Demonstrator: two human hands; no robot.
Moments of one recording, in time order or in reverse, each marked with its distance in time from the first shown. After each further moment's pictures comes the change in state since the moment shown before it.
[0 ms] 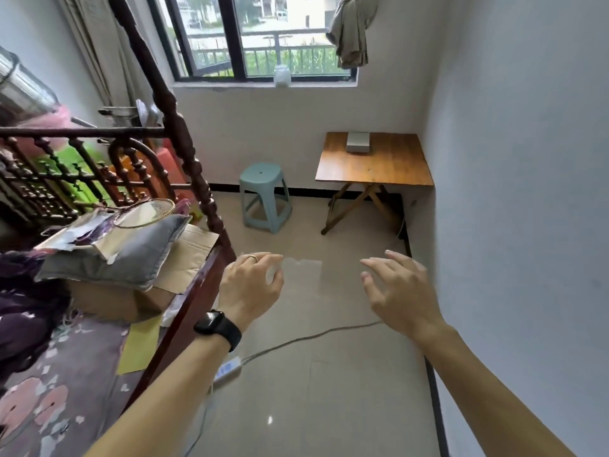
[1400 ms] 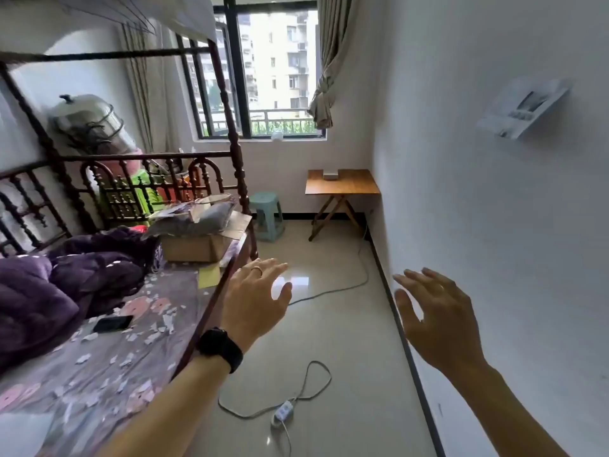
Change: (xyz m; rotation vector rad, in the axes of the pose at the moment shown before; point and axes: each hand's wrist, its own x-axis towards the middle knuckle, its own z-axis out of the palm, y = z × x) left_hand -0.712 -0.032 -0.306 -0.041 0.220 0.268; right_hand -0.726 -0.326 -0.252 -0.080 0.378 0.028
